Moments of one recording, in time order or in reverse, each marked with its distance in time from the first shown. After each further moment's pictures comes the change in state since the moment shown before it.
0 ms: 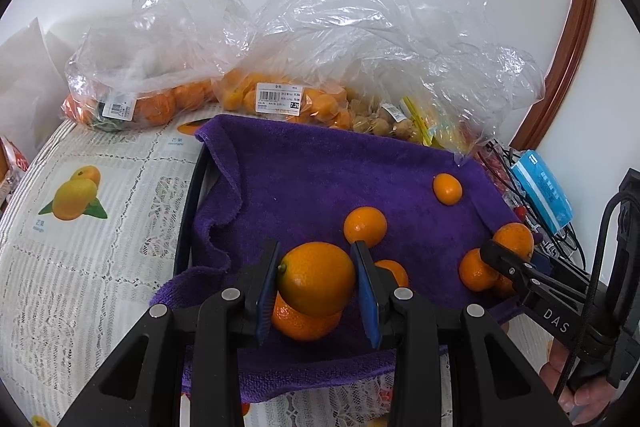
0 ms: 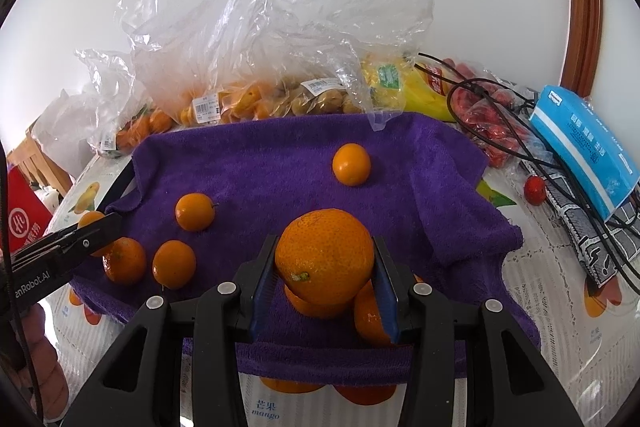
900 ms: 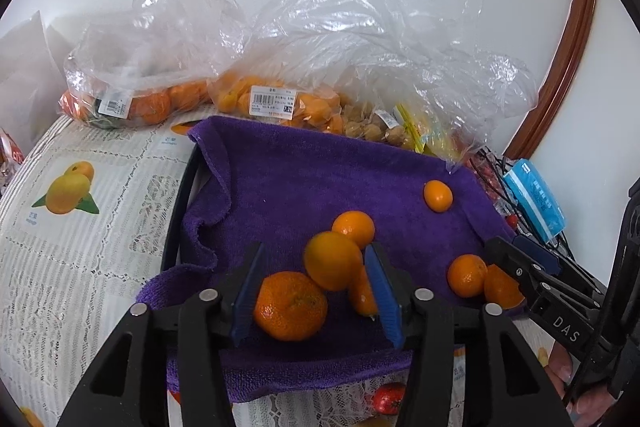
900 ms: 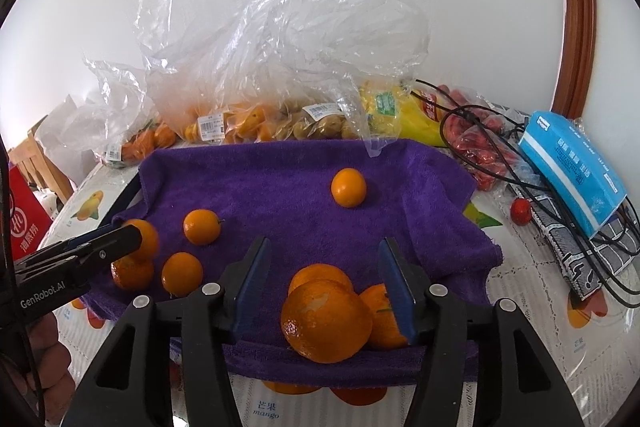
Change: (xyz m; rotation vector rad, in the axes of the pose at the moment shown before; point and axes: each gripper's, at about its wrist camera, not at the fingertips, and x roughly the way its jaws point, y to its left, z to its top) left arm -0.003 -0.004 -0.004 -0.031 -0.037 -0.024; right arm -0.018 0.003 0.001 -0.022 -0.081 -0.019
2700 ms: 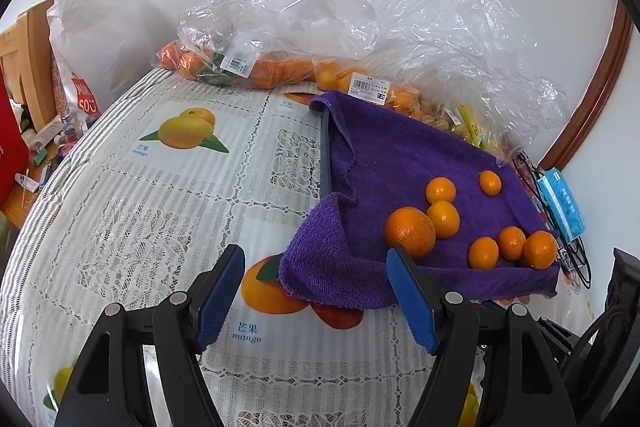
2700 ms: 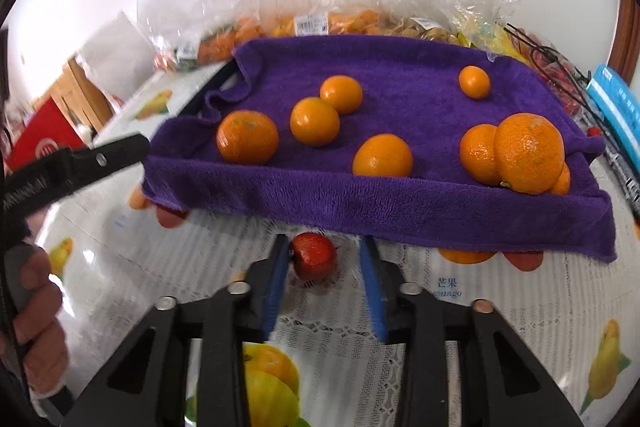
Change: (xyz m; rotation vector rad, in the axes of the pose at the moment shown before) left arm -0.055 0.069 -0.037 -0.113 0.036 0.123; right arm -0.003 0.098 -0.070 -0.101 0.230 0.099
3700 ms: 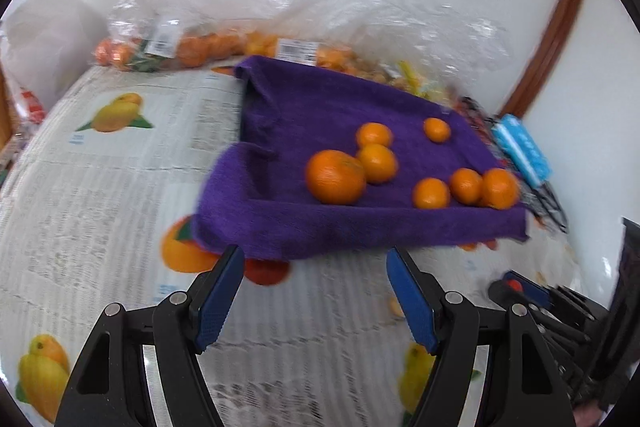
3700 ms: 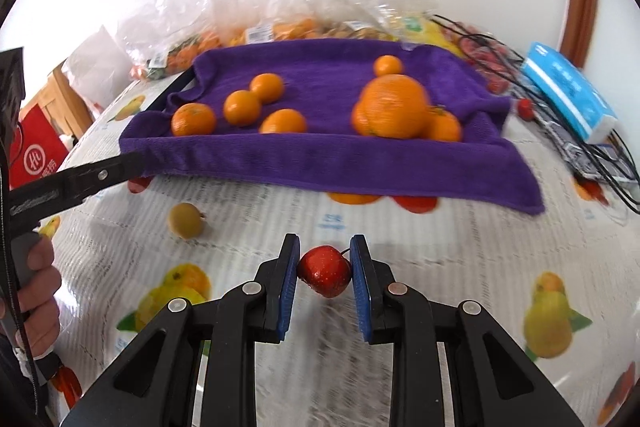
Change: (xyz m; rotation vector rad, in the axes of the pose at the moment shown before) left arm 0.002 -0.033 -0.028 0.150 0.069 -0.172; right arm -0.050 -0.058 -0.038 0.069 -0.049 -0.071
